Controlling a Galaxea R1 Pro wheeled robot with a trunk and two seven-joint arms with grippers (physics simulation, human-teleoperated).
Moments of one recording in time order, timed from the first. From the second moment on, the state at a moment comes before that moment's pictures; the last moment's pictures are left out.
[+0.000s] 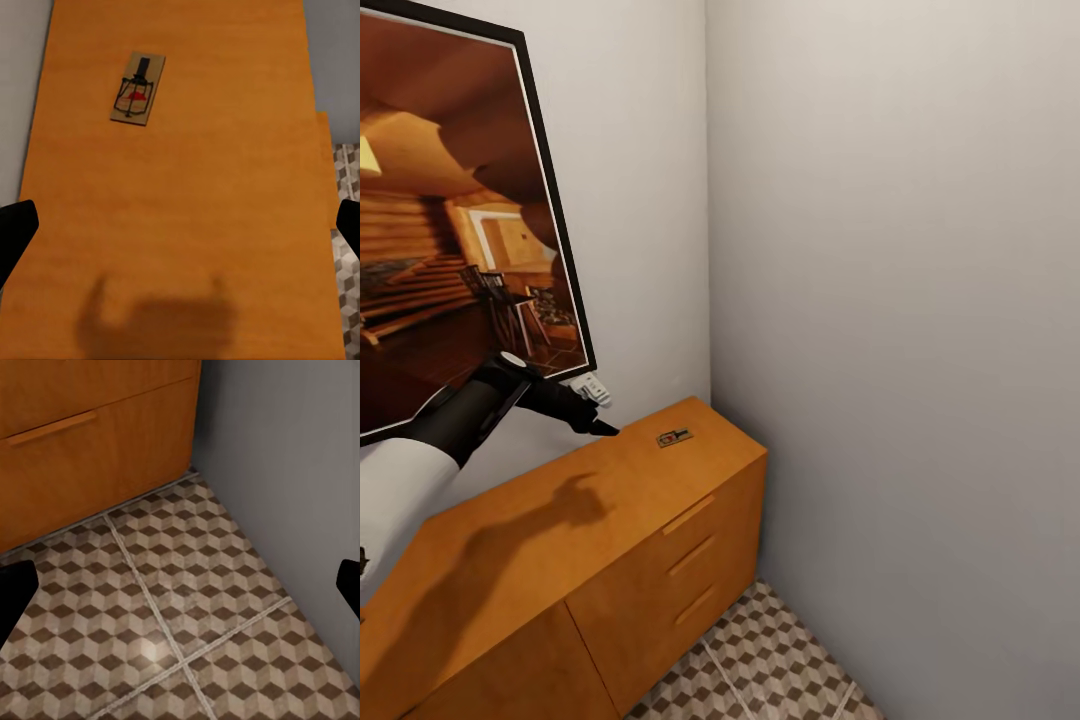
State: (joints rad) left arm -1.21 0.36 -0.48 -0.79 -0.21 0.62 -1.06; right arm -0.29 0.04 0.32 -0.02 -0.07 -0.74 -0.08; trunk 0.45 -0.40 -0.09
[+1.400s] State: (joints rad) left arm -1.20 0.36 -0.48 -0.79 -0.21 0.62 -1.06; right arm -0.29 0.04 0.32 -0.02 -0.07 -0.74 -0.08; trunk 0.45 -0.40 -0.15
